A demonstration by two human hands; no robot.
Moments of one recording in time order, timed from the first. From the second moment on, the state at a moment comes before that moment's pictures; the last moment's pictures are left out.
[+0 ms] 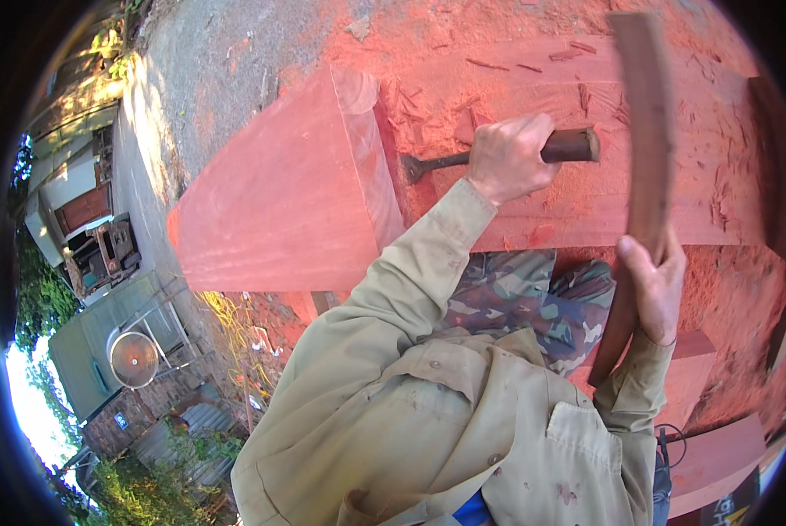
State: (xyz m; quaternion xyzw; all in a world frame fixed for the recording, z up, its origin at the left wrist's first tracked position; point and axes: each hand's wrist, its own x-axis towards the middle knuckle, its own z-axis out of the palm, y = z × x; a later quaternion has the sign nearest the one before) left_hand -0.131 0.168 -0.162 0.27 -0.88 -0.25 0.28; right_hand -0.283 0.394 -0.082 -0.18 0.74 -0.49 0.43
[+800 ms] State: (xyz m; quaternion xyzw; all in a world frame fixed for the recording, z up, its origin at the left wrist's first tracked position) left_hand -0.116 0.222 -0.129 0.27 -0.86 -0.34 0.26; right_hand -0.270 0.437 -0.023 -0.11 0.76 -0.58 0.28
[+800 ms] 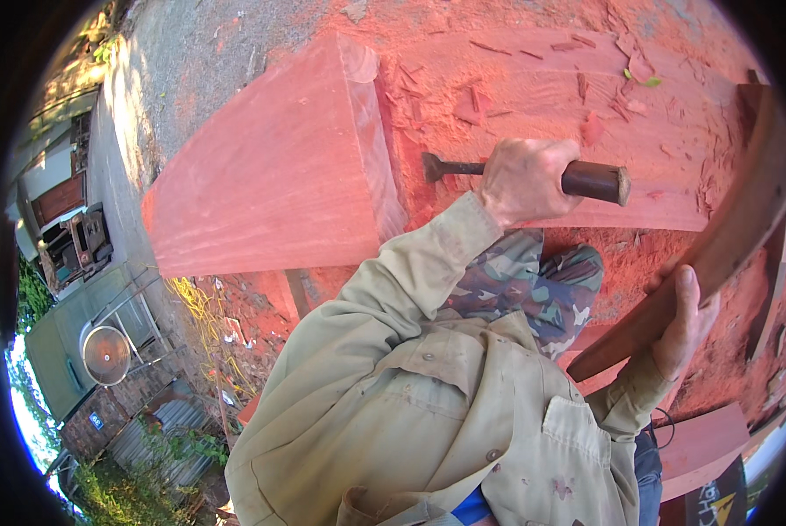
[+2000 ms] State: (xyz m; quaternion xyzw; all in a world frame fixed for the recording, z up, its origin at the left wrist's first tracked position) left_hand -0.117 0.214 -0.160 0.31 -0.87 -0.28 0.26; right_hand -0.264 0.415 -0.063 -0.14 0.72 -0.52 0.44
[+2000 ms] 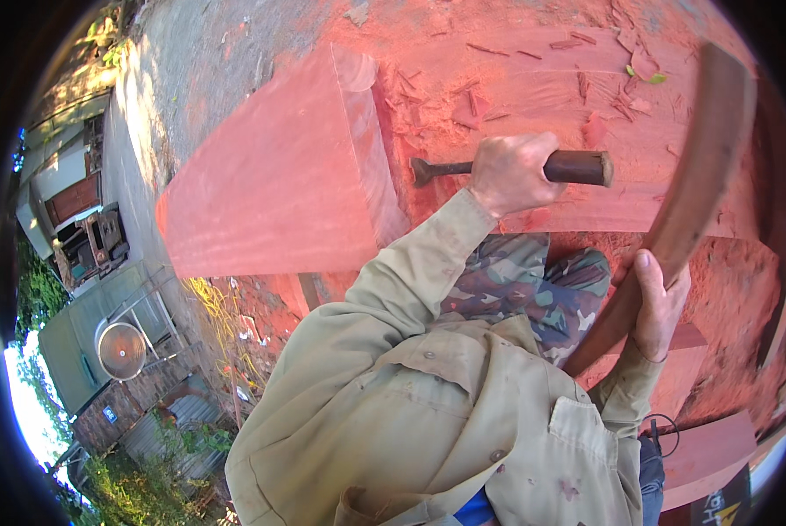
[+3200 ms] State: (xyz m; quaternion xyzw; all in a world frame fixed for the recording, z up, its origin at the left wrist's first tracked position) left_hand -0.097 0.259 -0.135 0.26 -0.86 -0.34 0.29; right_hand -0.236 0.463 -0.019 -0.11 0.76 -0.57 0.29
